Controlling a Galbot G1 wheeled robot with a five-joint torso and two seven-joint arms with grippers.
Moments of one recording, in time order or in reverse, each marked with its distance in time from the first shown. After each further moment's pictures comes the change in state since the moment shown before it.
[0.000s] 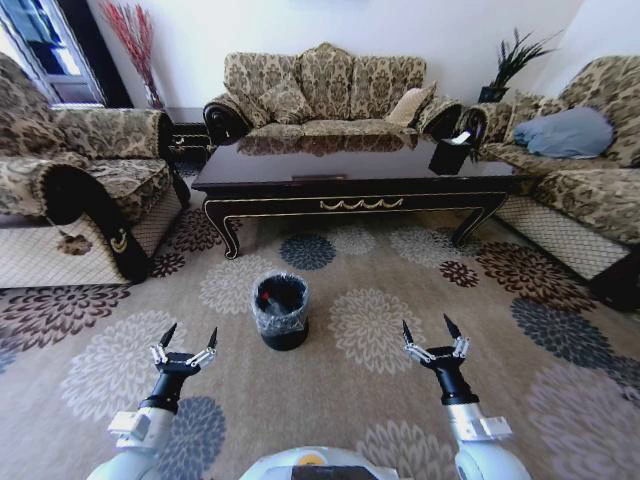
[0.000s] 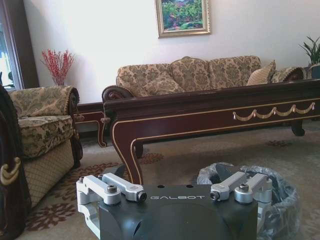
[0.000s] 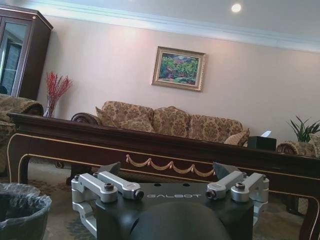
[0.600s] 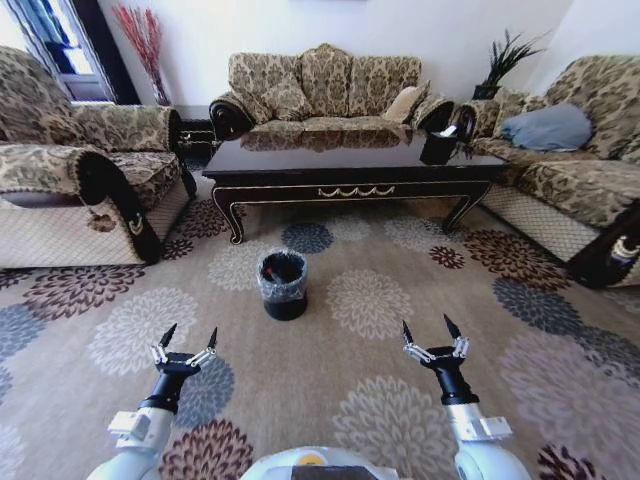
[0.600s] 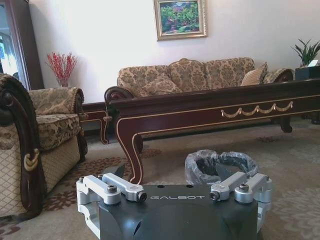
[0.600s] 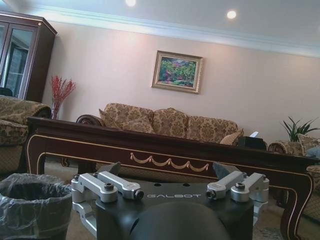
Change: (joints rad) left arm 0.000 0.000 0.000 0.000 0.000 0.000 0.000; right arm 0.000 0.000 0.000 0.000 0.000 0.000 0.000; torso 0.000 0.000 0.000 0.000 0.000
